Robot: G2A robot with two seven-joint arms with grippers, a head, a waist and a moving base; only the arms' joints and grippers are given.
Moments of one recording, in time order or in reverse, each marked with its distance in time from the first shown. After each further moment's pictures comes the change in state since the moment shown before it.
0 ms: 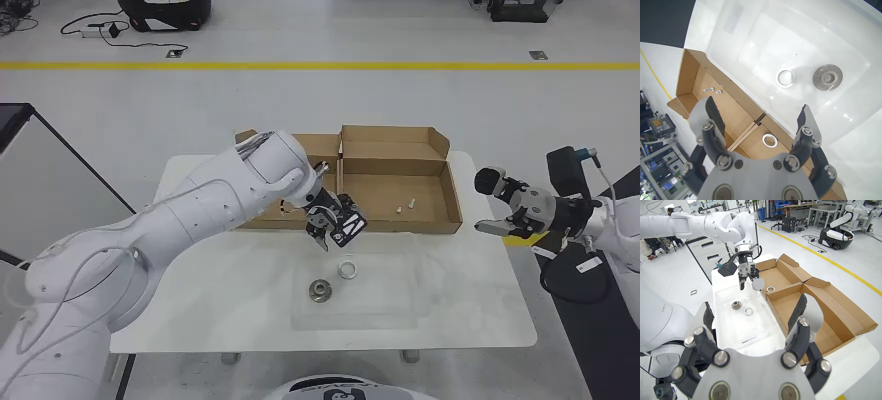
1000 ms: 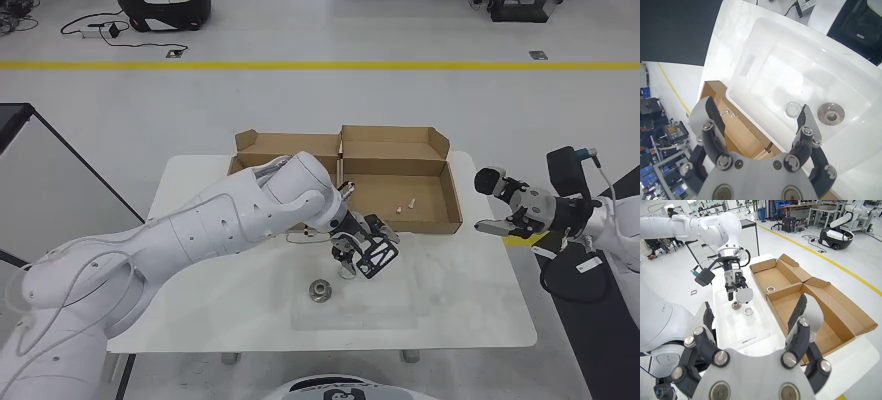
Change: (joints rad) left arm 0.033 0.031 0.008 -0.265 -0.305 -0.014 -0.347; right arm 0.000 0.000 0.000 0.000 0.000 0.000 0.000
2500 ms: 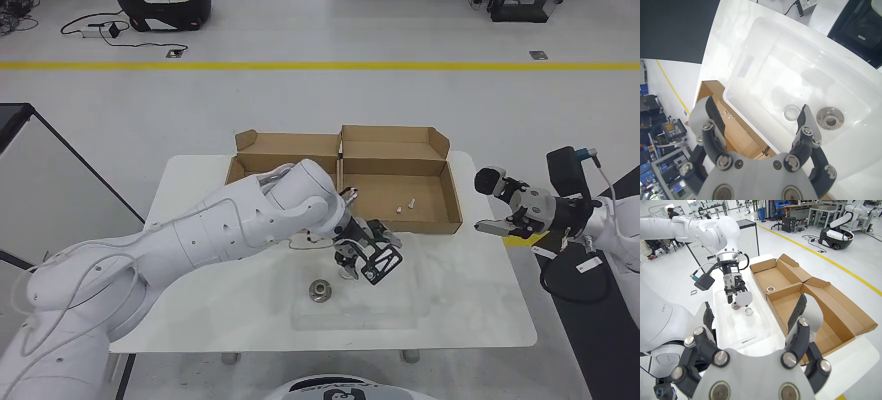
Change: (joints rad) left arm 0.025 -0.007 0.000 -0.030 -0.061 0.000 -0.117; right arm 0.000 0.000 0.000 0.000 0.000 0.000 0.000
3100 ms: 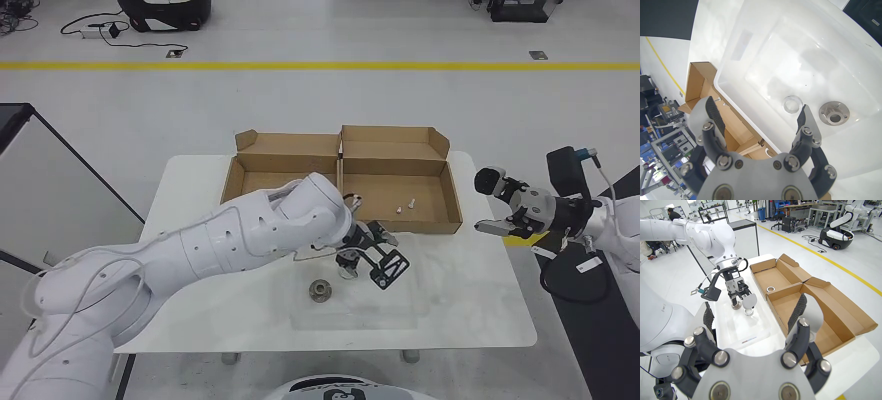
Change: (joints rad) left arm 0.041 -0.007 0.000 -0.075 -0.186 0.000 -0.427; right arm 0.000 0.000 0.000 0.000 0.000 0.000 0.000
